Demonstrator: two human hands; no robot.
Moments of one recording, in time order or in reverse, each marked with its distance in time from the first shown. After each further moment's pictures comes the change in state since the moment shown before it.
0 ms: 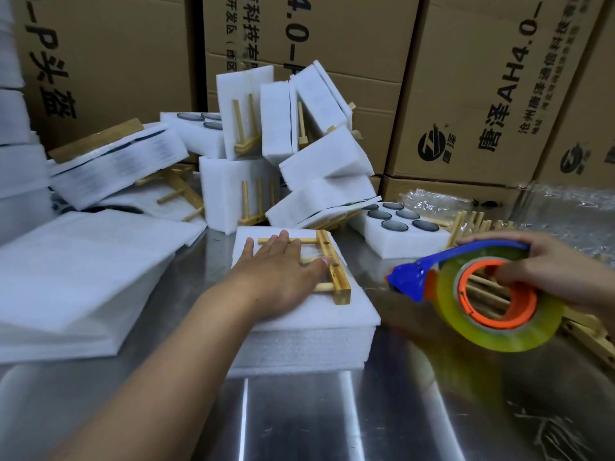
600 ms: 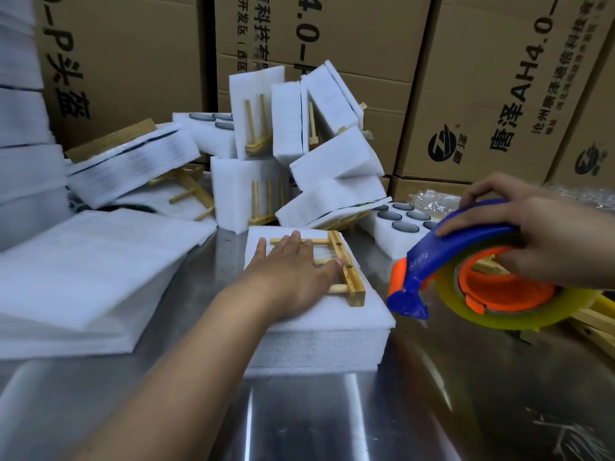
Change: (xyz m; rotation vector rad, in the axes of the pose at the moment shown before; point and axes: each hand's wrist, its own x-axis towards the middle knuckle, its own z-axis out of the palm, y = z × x) left_hand 0.001 0.001 0.000 0.015 -0.001 -0.007; right_hand -0.008 -0.072 0.013 -0.816 -0.012 -0.493
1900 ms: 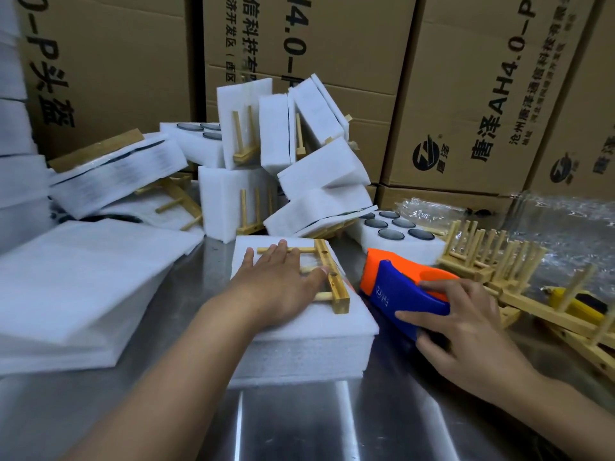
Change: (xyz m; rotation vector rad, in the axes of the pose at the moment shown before) left_hand -0.002 0.000 0.000 -0.010 -0.001 0.008; right_hand -0.037 -0.017 0.129 -0.081 0.374 0.160
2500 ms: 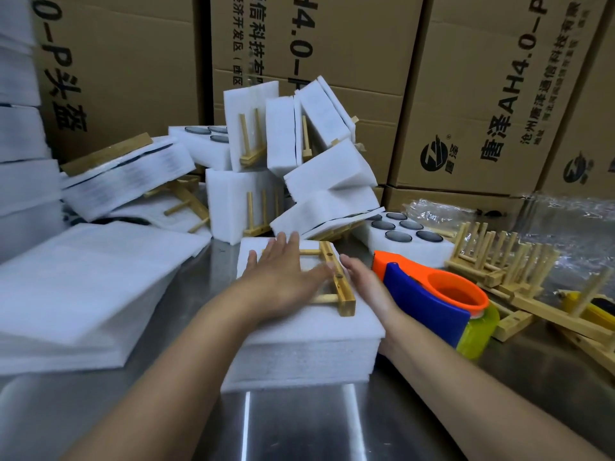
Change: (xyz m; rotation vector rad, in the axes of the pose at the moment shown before) left_hand 0.010 -0.005 -0.001 -0.269 0.125 -0.029; right_hand 0.096 -0.079 0.062 1.754 -0.373 0.756
